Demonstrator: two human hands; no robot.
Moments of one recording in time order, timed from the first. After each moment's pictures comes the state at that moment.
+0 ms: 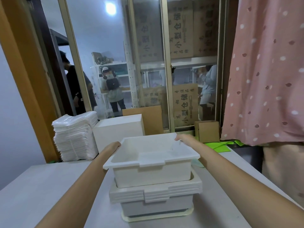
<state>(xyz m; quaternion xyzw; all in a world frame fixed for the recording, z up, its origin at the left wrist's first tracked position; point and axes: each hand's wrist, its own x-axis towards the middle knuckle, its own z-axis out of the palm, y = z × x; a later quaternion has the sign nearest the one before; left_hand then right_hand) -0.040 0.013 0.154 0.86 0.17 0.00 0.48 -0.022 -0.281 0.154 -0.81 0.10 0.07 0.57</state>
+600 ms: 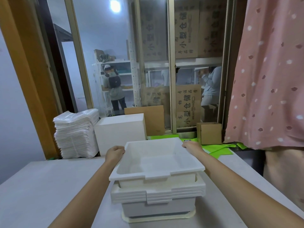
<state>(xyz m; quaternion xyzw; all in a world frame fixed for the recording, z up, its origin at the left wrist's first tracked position) -0.034 0.016 0.106 0.80 0.17 0.12 0.56 -0.009 -0.284 0.119 -0.84 0.12 -0.01 0.53</state>
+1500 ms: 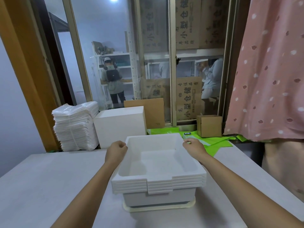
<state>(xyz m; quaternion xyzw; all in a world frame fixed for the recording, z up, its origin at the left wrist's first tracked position) -0.045 0.011 0.087 0.89 0.12 0.15 0.41 -0.017 -0.290 0.080 -0.89 0.06 -0.07 0.45</state>
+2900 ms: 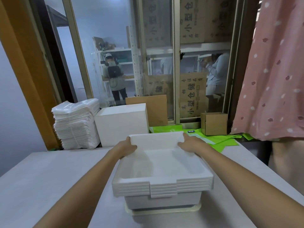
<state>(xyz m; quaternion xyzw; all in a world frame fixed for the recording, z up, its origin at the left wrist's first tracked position) -0.027 -0.004 0.119 0.97 0.10 -0.07 0.21 -0.003 -0.268 0.113 -0.99 0.02 0.06 0.14</state>
